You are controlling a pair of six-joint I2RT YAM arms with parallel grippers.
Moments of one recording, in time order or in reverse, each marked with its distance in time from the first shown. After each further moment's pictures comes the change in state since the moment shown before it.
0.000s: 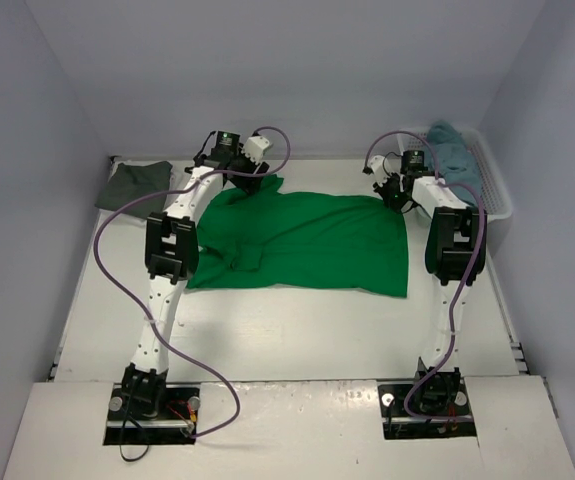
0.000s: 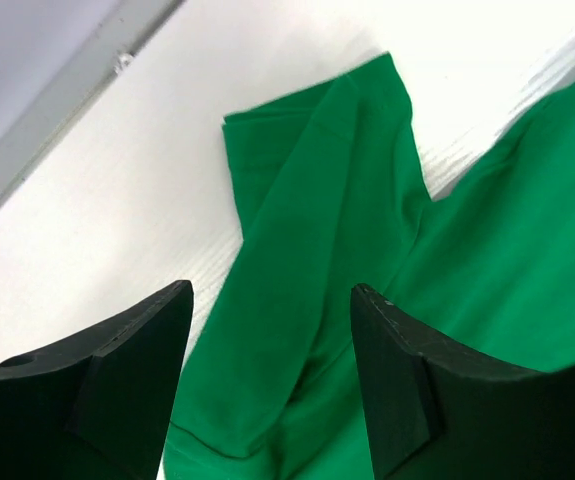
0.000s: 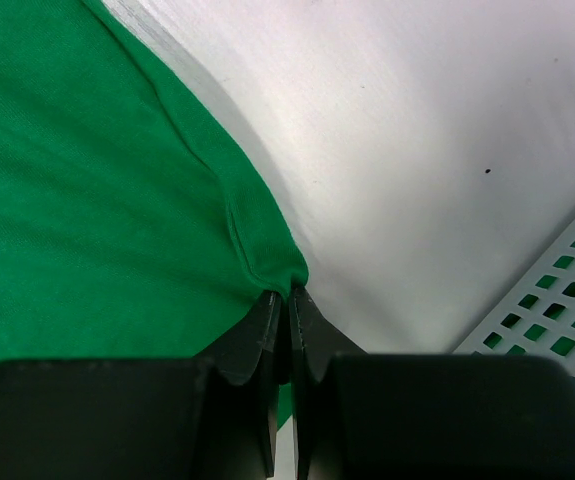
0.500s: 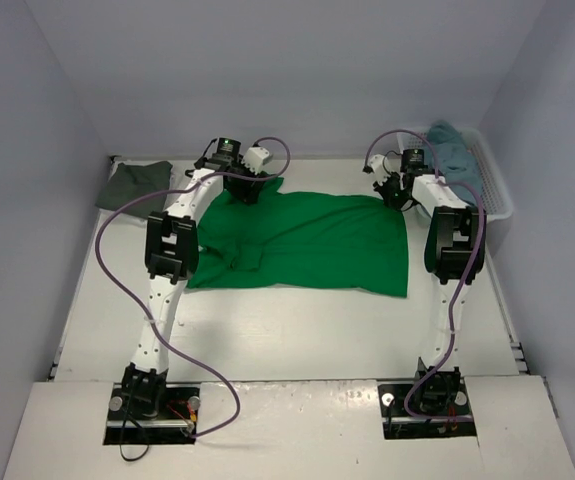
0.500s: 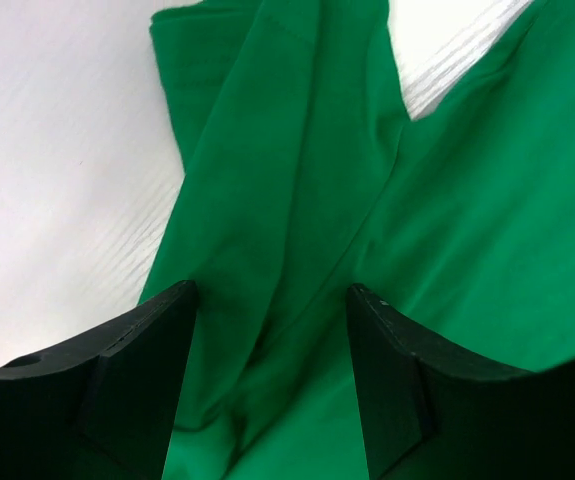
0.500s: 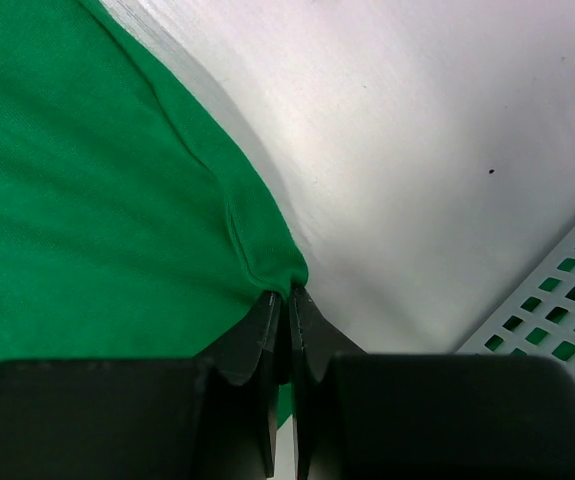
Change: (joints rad) left arm 0.000 -0.006 -0.039 -0.101 0.000 0.015; right arm -0.008 0.022 0.047 -0.049 0.000 0.002
